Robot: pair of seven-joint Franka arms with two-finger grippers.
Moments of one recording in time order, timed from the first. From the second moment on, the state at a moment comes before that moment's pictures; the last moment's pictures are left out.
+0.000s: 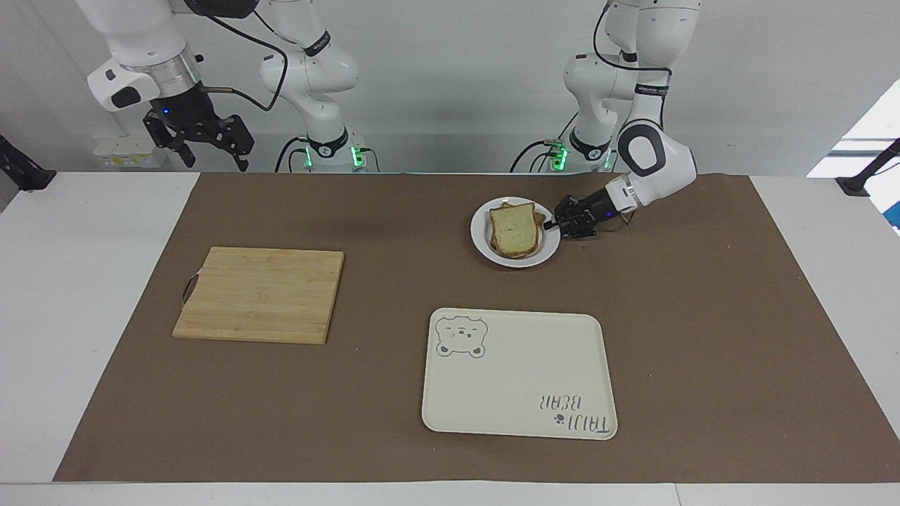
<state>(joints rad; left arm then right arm) -0.24 -0.12 0.10 -2.70 -1.24 2.22 1.06 0.11 -0.11 -0.16 -1.64 -0.04 1.51 0.06</state>
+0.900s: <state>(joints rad) -0.22 -0.12 0.11 -2.64 -1.25 2.19 0.98 0.11 -0.11 -0.16 -1.64 -0.04 1.51 0.06</state>
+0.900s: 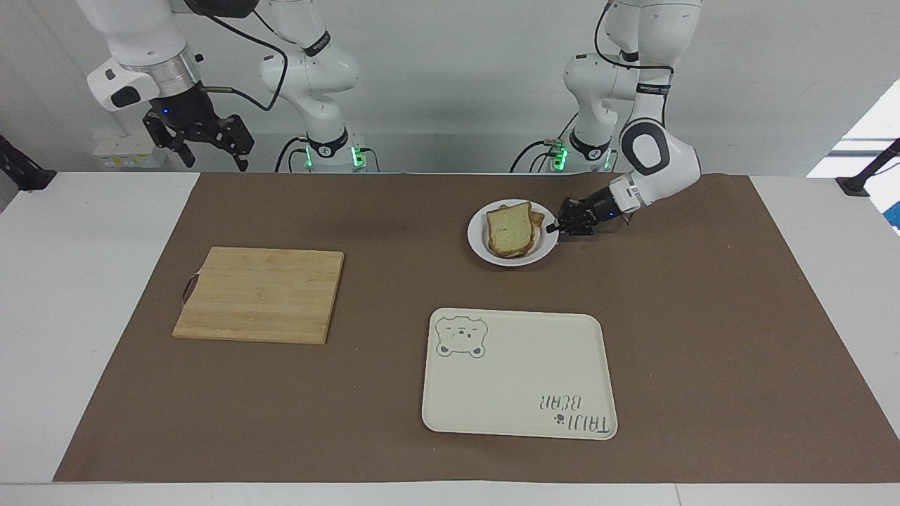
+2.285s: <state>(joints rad) -0.13 0.50 0.09 -1.69 -1.08 2.09 0.45 0.11 -0.11 -0.16 -1.64 -0.04 1.51 0.06</state>
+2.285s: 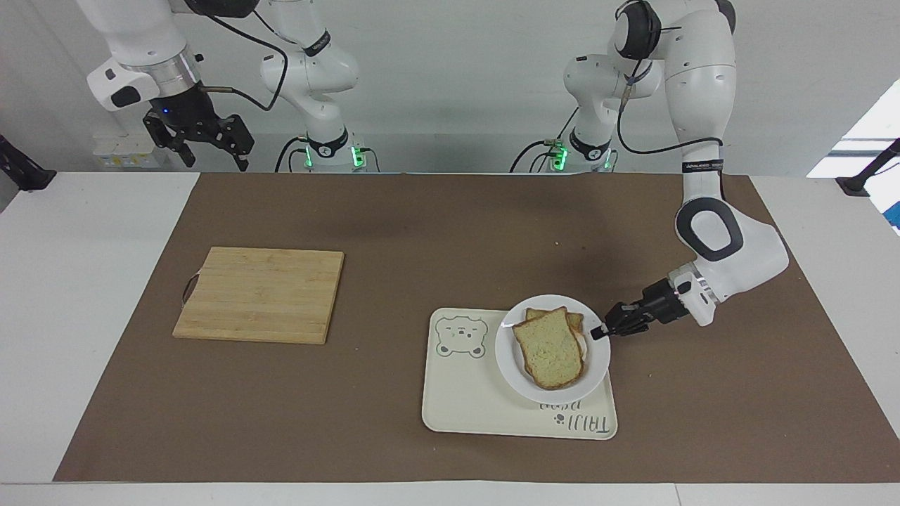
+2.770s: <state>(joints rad) -0.22 0.55 0.08 -1.65 -1.07 2.15 0.40 0.11 -0.11 -0.16 -1.64 0.02 1.51 0.06</state>
